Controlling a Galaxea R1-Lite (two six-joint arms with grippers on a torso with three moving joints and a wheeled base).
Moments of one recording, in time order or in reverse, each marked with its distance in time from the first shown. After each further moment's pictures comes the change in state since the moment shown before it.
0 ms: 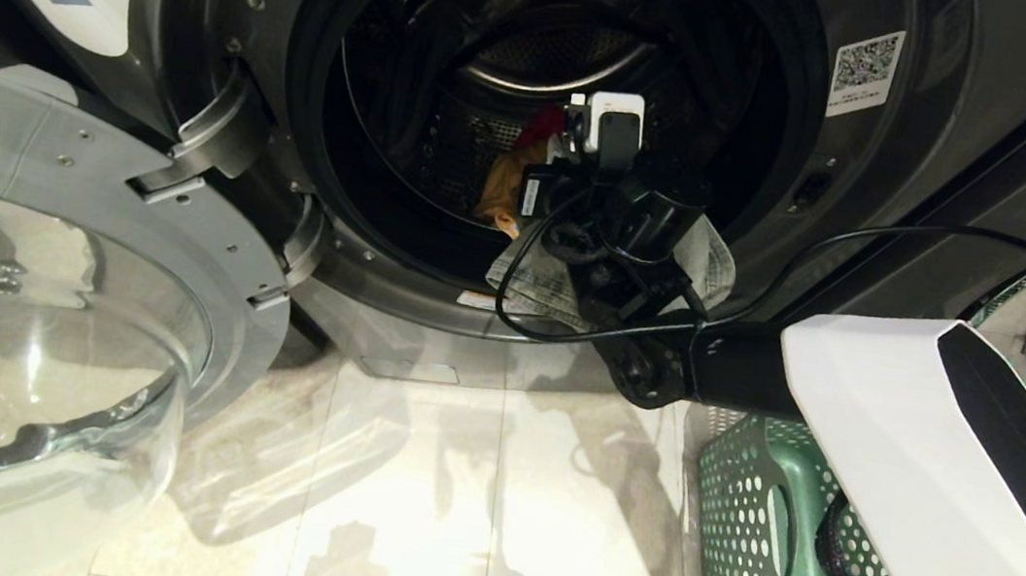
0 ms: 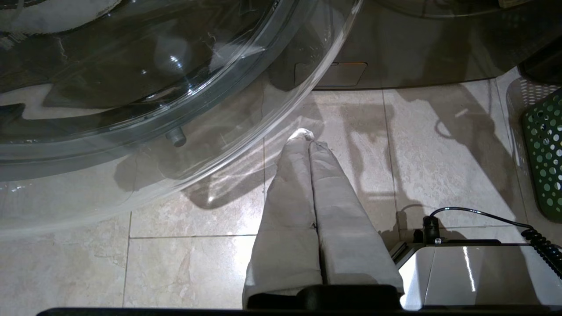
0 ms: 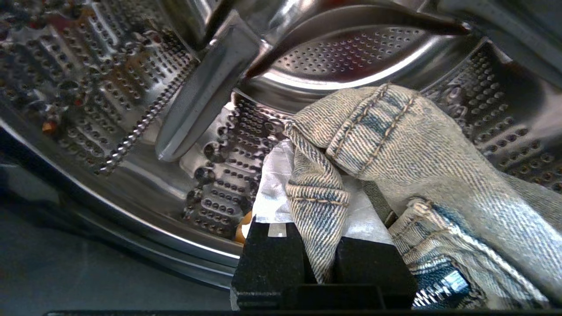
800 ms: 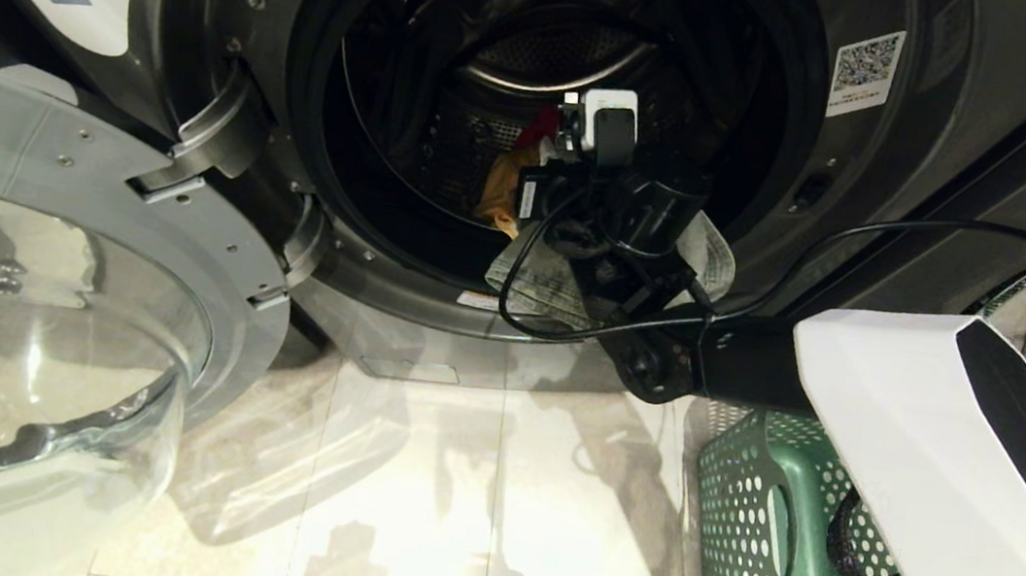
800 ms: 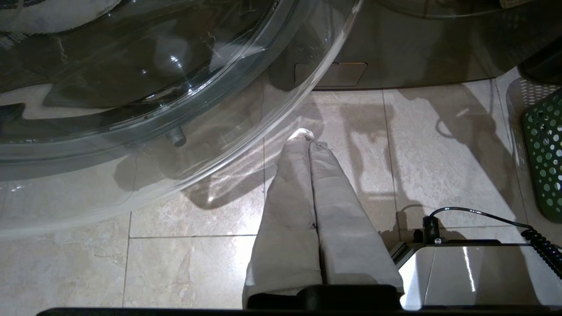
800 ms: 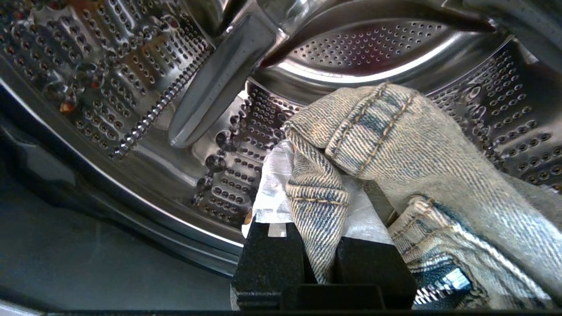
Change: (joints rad) left arm 0.000 0.000 0.000 0.000 0.000 0.000; right arm -0.004 -0.014 0.002 0.060 0.046 -0.003
